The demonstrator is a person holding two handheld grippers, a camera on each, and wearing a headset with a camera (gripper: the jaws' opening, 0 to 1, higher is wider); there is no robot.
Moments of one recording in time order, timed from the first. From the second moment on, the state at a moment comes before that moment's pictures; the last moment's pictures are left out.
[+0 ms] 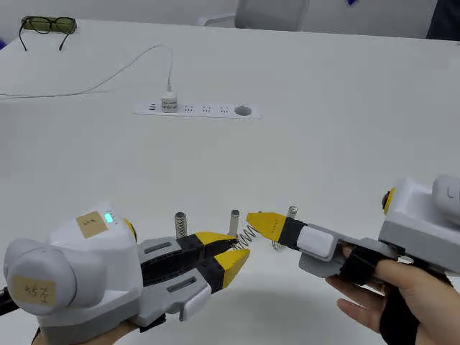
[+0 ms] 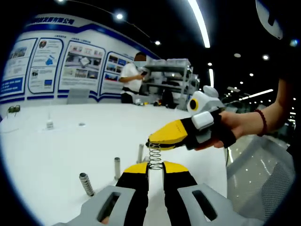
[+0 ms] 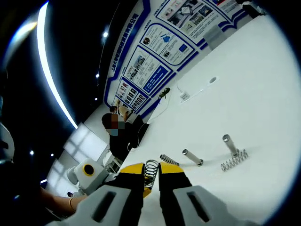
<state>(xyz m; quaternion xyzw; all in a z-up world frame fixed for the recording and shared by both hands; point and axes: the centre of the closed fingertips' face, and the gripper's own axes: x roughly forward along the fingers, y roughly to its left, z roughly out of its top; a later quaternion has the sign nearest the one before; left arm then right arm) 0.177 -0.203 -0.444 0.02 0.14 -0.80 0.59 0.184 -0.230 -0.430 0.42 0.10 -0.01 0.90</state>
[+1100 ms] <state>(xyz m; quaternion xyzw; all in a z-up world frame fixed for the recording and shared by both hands) 0.181 -0.197 -0.470 0.12 0.15 -0.77 0.61 0.212 -0.262 -0.412 0.21 0.11 -0.03 0.97</state>
